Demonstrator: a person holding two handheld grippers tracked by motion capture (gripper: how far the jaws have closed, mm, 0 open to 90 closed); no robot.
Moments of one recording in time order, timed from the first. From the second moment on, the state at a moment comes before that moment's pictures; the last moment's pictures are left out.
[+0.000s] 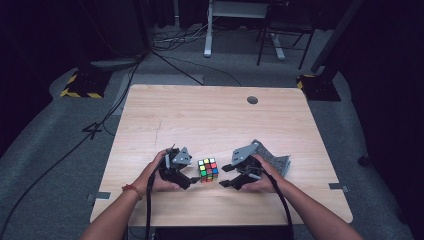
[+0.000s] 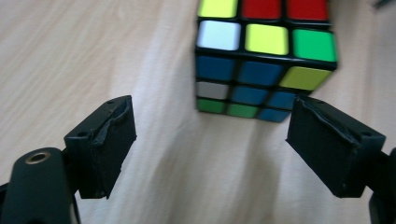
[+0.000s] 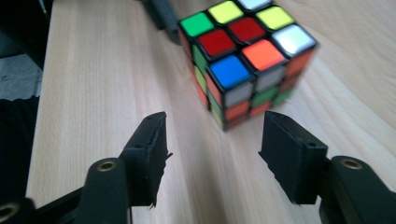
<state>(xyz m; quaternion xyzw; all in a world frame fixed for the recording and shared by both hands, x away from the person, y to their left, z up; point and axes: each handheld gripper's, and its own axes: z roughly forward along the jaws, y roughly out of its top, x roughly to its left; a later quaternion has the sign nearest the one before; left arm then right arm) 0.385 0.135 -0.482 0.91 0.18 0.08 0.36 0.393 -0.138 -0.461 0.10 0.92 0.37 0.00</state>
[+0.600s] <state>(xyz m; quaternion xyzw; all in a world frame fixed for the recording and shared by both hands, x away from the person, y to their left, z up) 0.391 0.093 -0.484 0.91 0.18 0.08 0.37 0.412 -0.282 -0.457 0.26 0.89 0.36 0.12</state>
